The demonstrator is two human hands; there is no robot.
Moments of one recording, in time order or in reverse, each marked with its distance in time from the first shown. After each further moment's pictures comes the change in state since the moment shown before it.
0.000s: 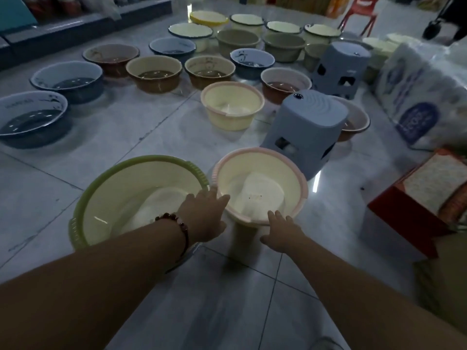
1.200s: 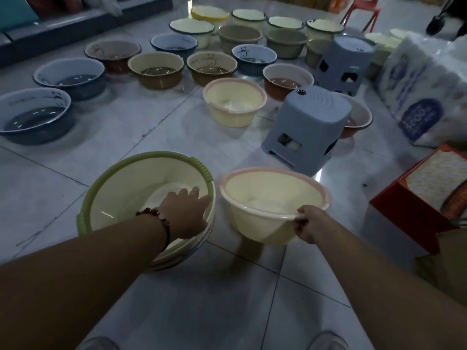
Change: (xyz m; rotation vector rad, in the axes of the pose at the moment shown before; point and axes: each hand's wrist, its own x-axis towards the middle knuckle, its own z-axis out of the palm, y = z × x) left_hand -0.025 -0.034 0.000 0.105 -0.140 -0.065; right_hand 0.008 0.032 -0.029 1.712 0.029 0.780
